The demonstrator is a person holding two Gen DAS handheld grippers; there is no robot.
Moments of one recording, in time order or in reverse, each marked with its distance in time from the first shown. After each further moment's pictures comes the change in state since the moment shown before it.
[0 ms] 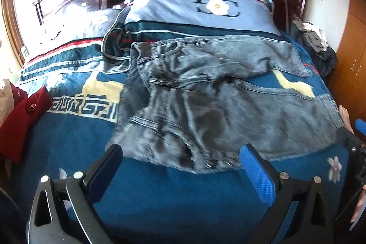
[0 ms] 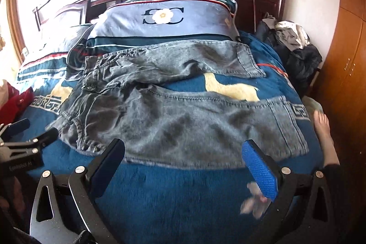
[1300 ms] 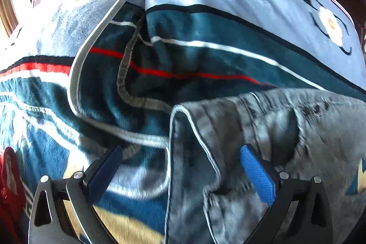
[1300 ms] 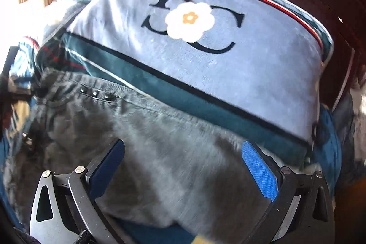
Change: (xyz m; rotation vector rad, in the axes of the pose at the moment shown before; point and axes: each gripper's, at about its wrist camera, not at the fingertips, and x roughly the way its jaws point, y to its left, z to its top) left arm 0.269 0.132 0.199 -0.104 0.156 0.074; right arm 0.284 -0.010 0.237 -0.410 0.113 0.199
